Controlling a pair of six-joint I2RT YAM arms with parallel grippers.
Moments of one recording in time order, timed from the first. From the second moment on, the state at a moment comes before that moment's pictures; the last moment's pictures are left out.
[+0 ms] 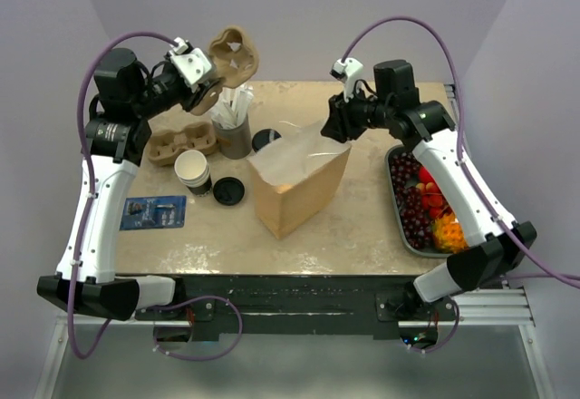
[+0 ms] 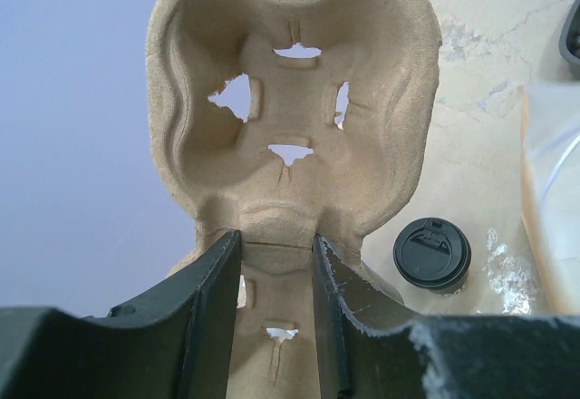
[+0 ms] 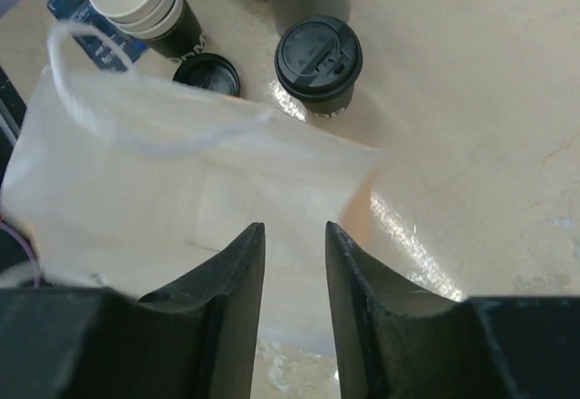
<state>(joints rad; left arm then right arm) -0.13 1.29 1.64 -0.47 0.60 0.61 0.42 1.49 1.68 -0.79 -0.45 -0.11</state>
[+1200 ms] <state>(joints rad) -0.13 1.33 1.64 -0.49 0.53 0.61 0.42 1.95 2.07 -0.95 -0.89 -0.72</state>
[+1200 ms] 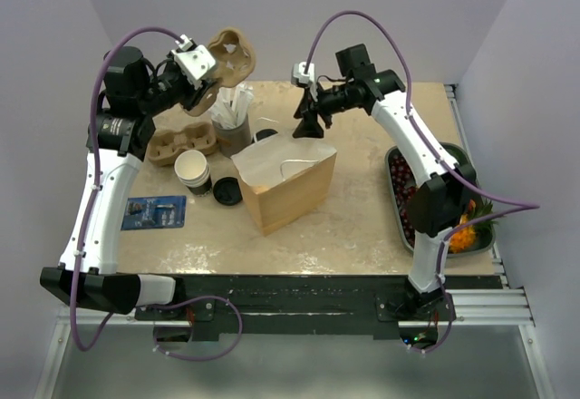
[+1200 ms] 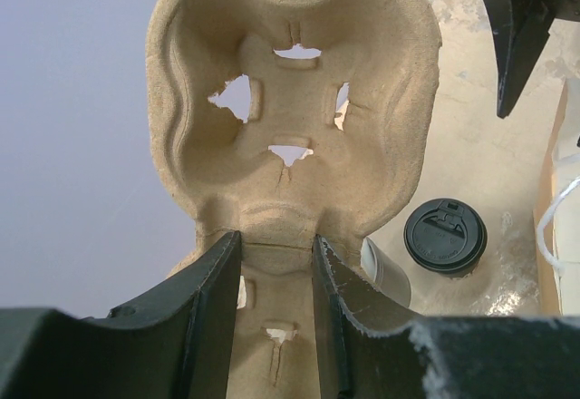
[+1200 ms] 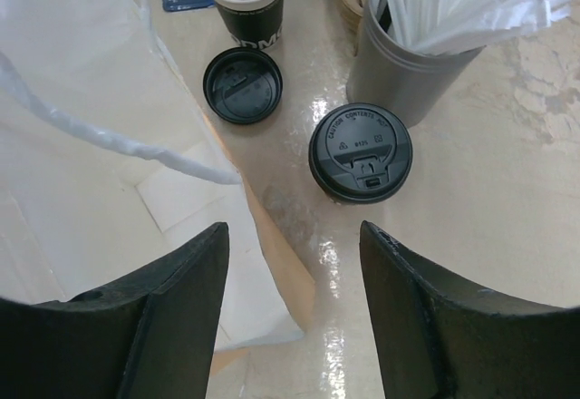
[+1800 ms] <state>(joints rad) -0.17 1.32 1.64 -0.50 0.53 0.62 0.47 1.96 2.07 -1.01 -0.85 -0.75</state>
